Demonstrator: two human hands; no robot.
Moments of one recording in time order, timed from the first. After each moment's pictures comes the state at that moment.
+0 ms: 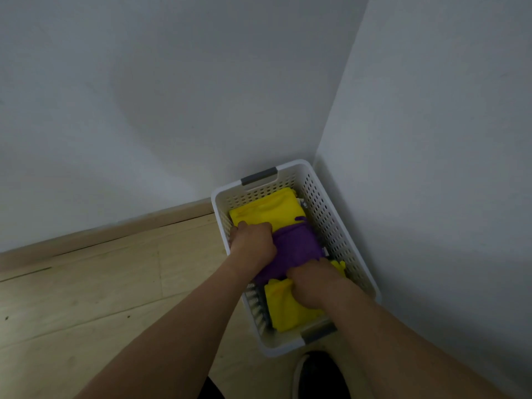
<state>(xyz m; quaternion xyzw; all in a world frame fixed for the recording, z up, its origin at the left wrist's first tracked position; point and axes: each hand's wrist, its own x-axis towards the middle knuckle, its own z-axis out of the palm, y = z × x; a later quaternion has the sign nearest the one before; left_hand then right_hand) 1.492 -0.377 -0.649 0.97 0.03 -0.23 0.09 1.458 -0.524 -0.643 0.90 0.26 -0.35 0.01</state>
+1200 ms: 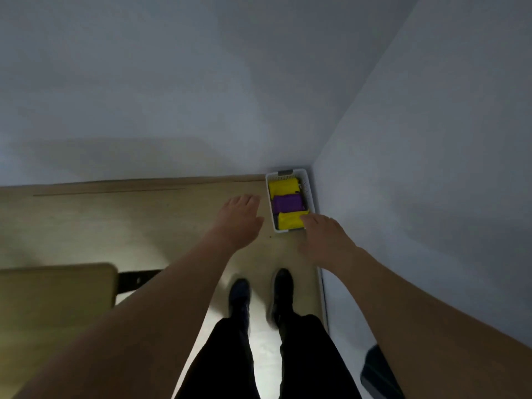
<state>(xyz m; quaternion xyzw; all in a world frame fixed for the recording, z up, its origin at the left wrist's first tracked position) 1.230 -0.312 -0.029 0.96 0.05 -0.19 0.18 1.261 -0.514 -0.004 0.91 0.24 -0.33 -0.07</state>
